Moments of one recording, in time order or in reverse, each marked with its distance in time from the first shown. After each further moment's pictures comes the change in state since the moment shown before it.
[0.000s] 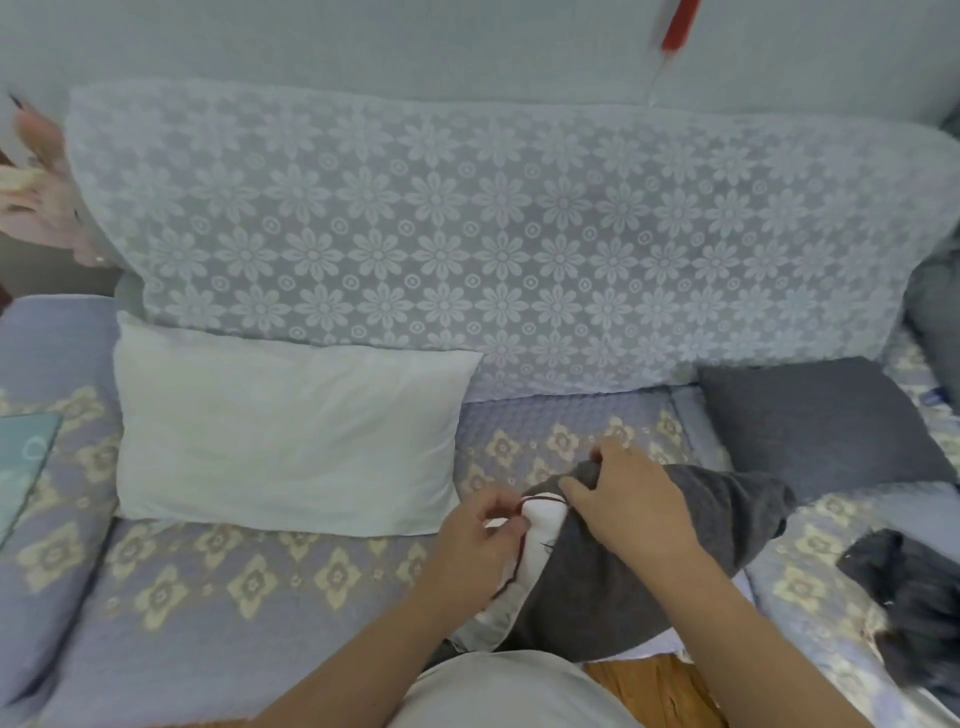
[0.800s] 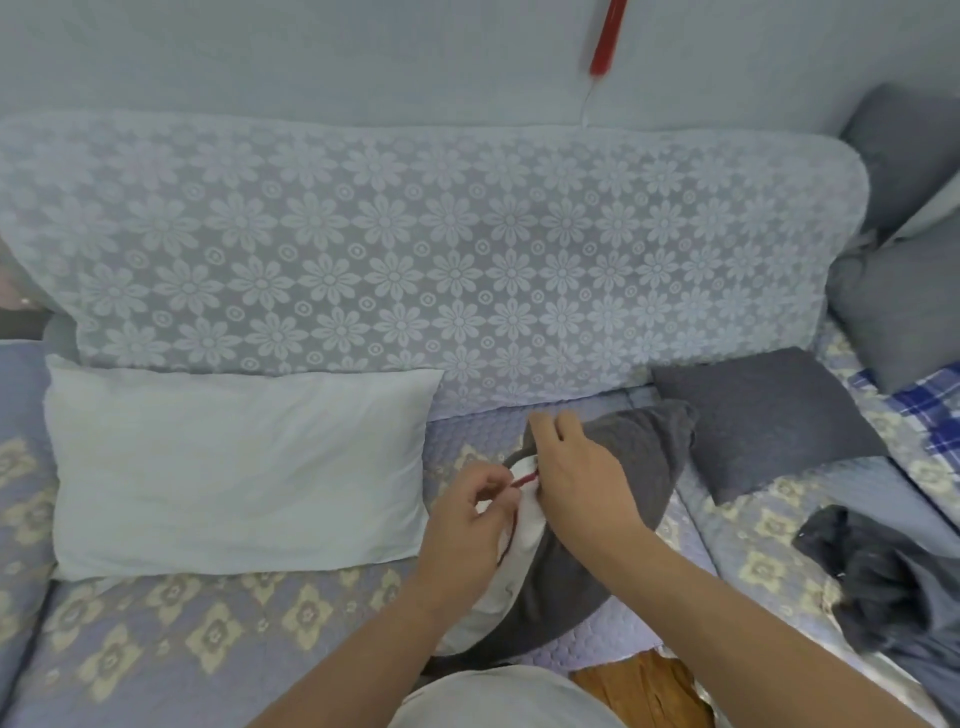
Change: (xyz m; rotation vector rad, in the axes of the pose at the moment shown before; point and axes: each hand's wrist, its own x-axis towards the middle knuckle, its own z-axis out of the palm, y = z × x) left_hand 0.015 0.044 0.017 -0.007 0.045 0.179; right_hand 0.009 -0.007 -0.002 -0.185 0.304 -0.318
